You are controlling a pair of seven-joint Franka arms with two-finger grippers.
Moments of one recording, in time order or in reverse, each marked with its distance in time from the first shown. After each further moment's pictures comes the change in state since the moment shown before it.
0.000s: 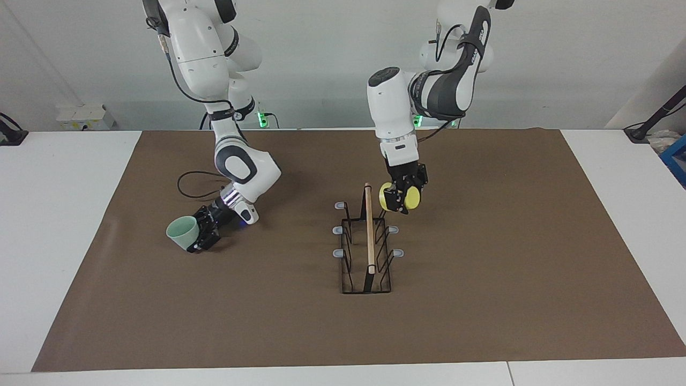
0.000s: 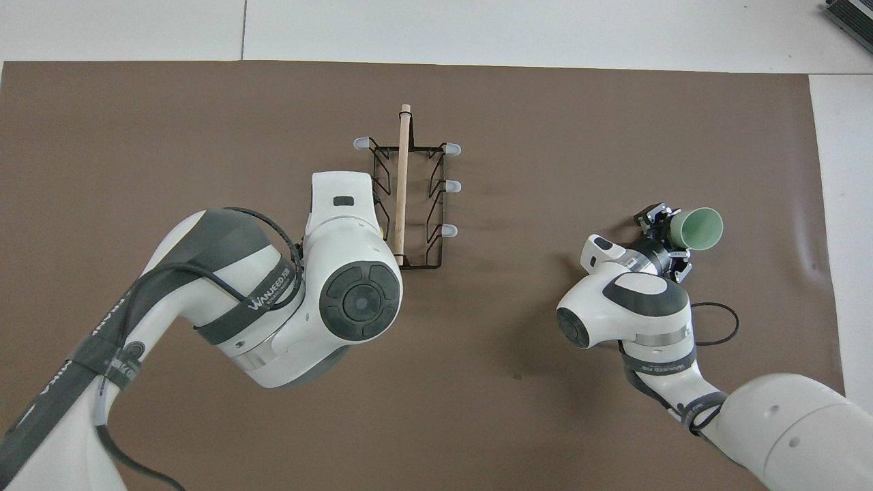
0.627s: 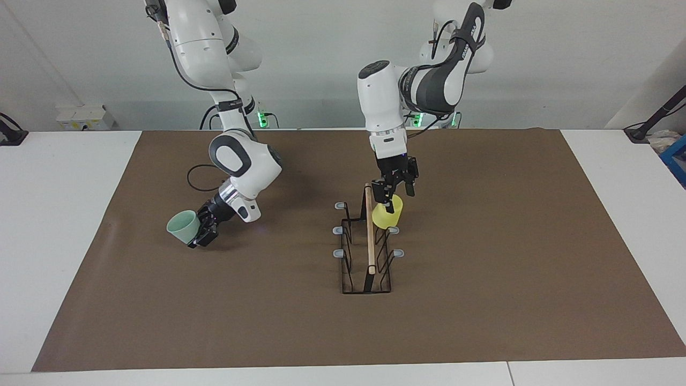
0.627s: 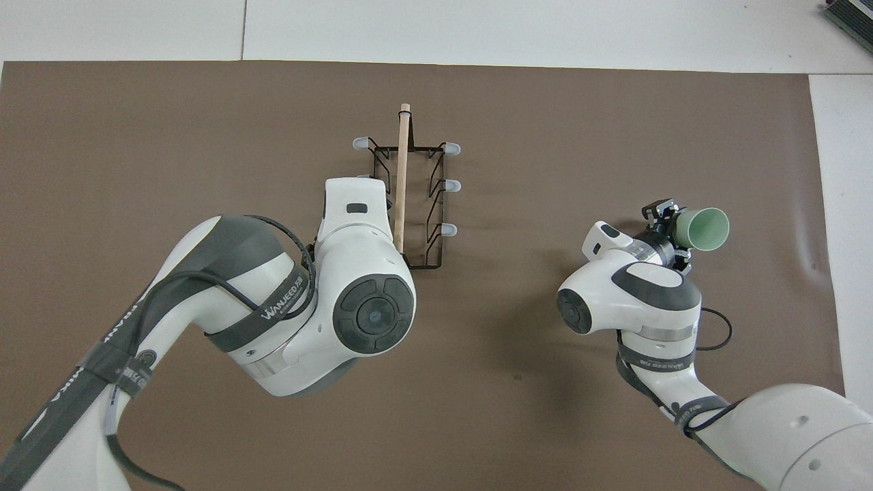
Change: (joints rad) left arm 0.001 -0.002 -0.030 0.031 0.005 -0.024 0.005; right arm 0.001 -0.092 0.013 0.093 0.450 0.090 -0.201
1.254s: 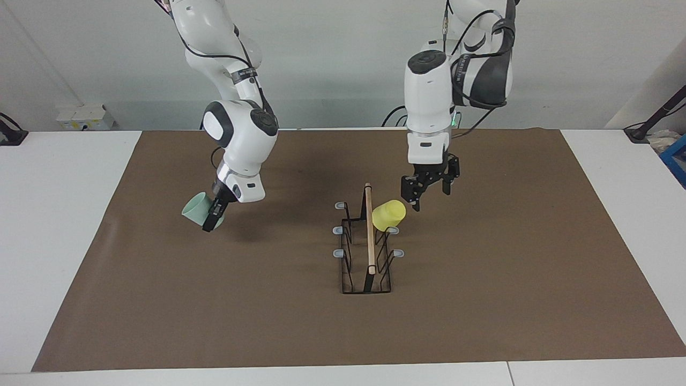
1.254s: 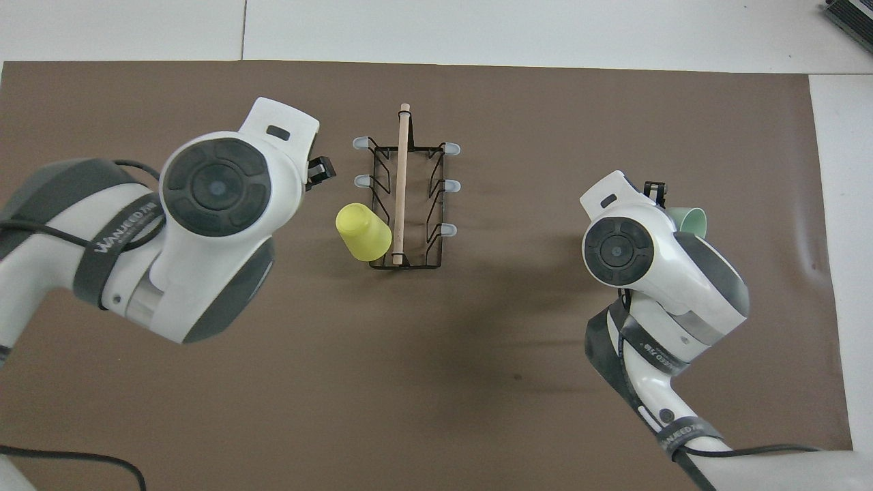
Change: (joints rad) left arm 0.043 -0.017 0.167 0.156 -0.358 -0.145 0.835; right arm 0.002 -0.156 0.067 0.087 0.548 -0.052 -0.127
